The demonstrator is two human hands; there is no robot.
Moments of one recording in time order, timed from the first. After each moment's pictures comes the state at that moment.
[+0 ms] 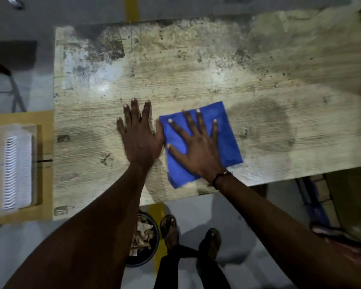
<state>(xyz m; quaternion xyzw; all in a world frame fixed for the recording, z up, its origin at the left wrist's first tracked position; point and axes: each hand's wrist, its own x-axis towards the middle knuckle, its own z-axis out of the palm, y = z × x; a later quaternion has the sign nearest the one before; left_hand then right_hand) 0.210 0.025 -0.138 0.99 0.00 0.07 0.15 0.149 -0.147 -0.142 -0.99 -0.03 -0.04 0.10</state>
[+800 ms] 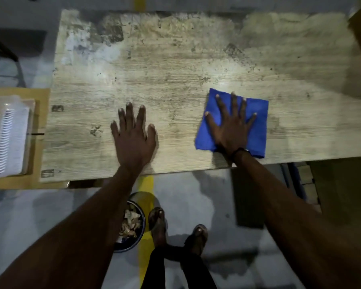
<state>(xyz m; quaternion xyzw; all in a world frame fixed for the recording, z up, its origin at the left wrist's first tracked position) 0.120 0.024 -0.143 0.99 0.00 0.07 0.15 0.129 -0.258 -0.139 -0.98 0.15 -0.04 0.10</state>
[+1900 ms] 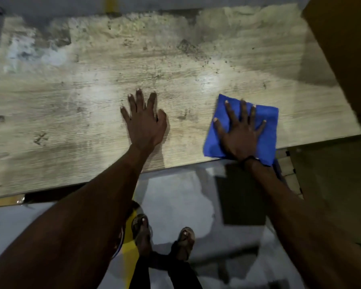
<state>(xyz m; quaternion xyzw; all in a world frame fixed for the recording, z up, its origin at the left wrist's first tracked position) 0.154 -0.141 -0.142 0.98 -0.04 0.02 0.19 0.065 -0.404 -0.144 -0.97 0.20 -0.05 0.10</state>
